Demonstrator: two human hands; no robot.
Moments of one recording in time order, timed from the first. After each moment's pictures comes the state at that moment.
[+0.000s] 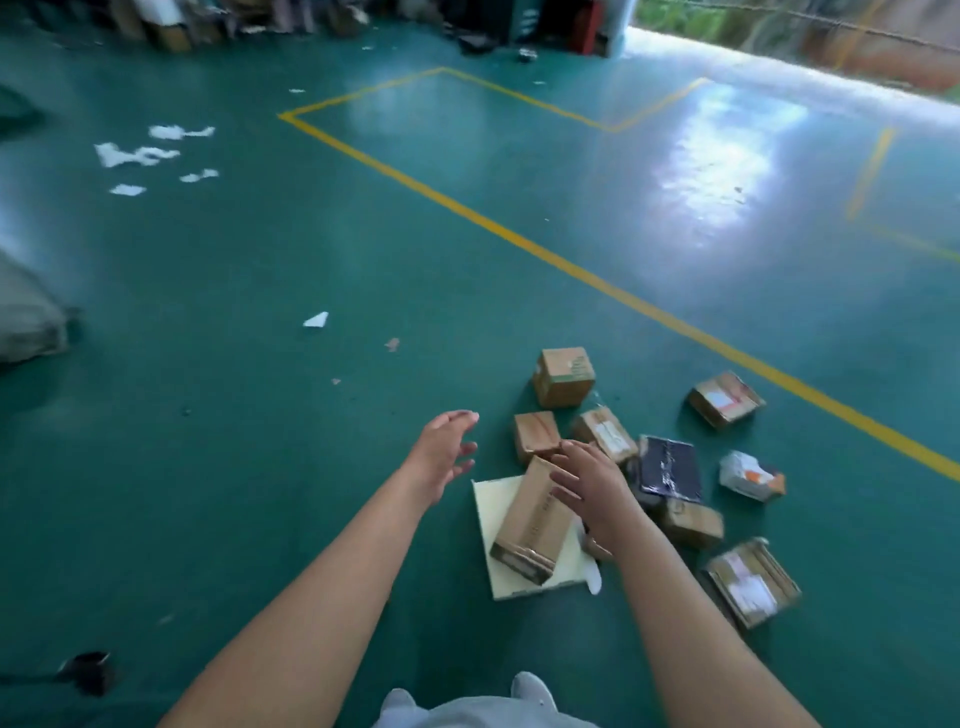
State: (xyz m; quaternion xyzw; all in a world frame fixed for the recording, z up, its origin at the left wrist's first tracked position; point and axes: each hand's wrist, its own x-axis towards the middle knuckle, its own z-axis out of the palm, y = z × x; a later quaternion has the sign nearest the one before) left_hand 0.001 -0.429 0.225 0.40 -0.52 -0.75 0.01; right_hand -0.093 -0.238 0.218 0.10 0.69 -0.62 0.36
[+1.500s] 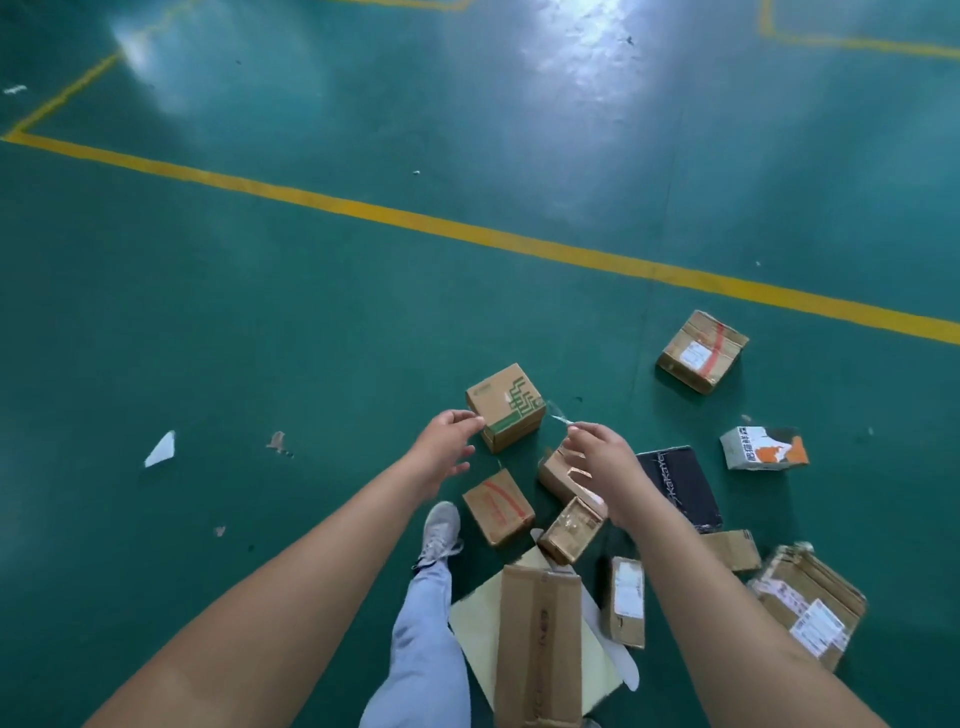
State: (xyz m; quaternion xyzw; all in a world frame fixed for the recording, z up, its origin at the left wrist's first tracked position) left_hand -0.592 -0.522 0.095 0.36 -0.67 -0.62 -0.21; right_hand -0.624 -0.306 0.097 0.23 0.69 -0.60 0.33
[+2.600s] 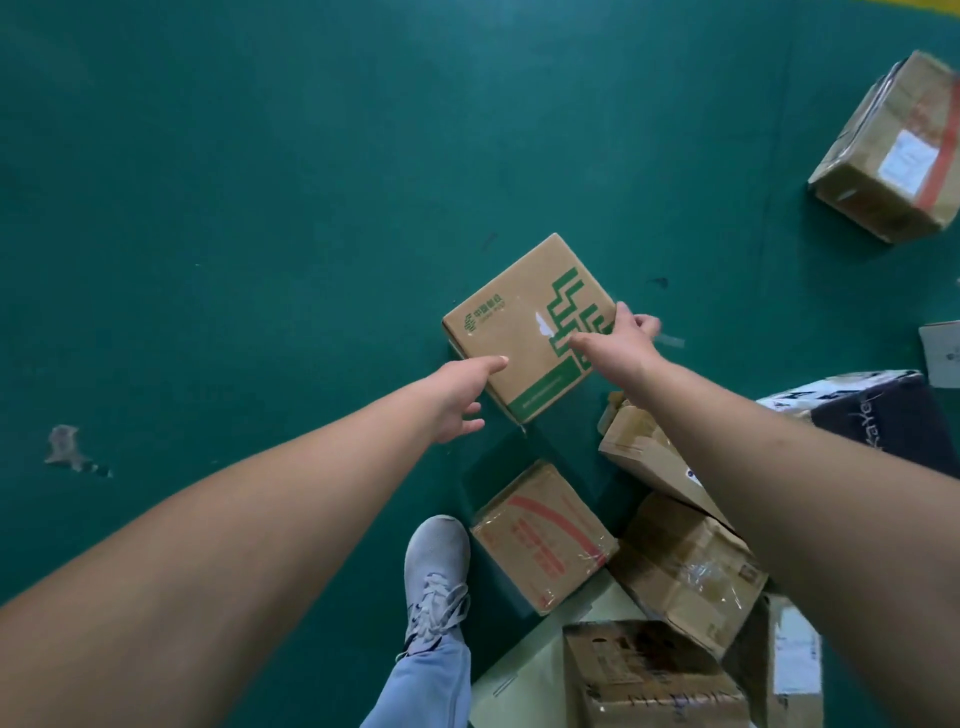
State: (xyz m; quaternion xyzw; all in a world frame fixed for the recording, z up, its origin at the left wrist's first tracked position) left_hand -0.912 -0.640 -0.519 0.44 -0.55 -0.55 -0.44; right_hand -0.958 -0.442 -0.518 0.27 0.82 -0.36 0.36
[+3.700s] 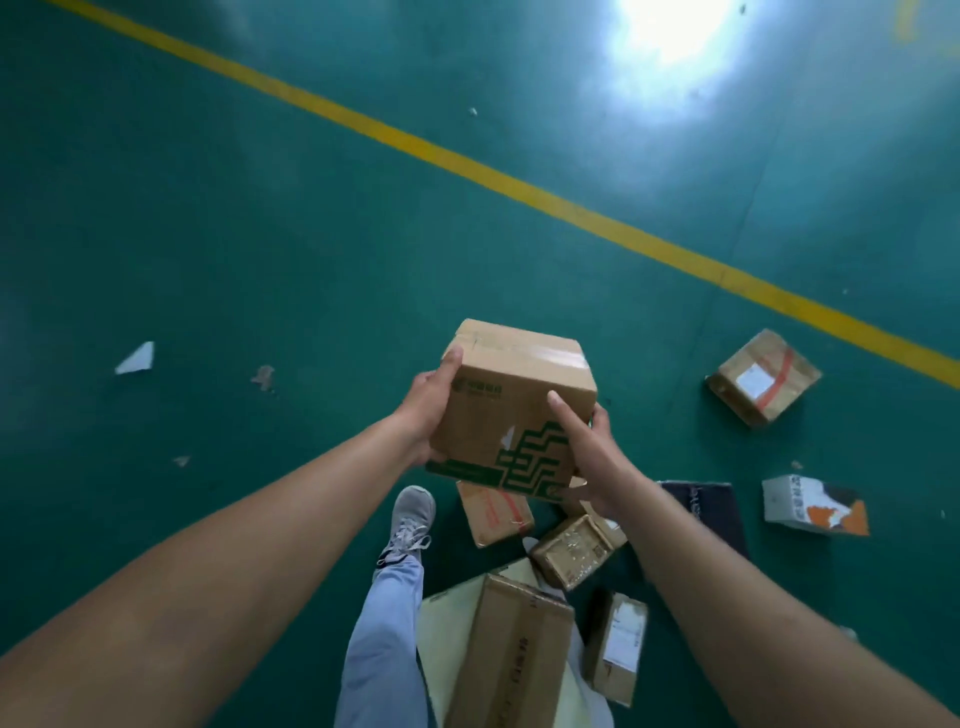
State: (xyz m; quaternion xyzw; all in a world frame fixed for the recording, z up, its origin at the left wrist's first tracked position) left_hand -0.676 -0.588 -0.066 0.46 -0.53 -0.70 -0.17; right_hand -0.711 -0.380 -0.077 0.19 0.71 -0.53 0.41
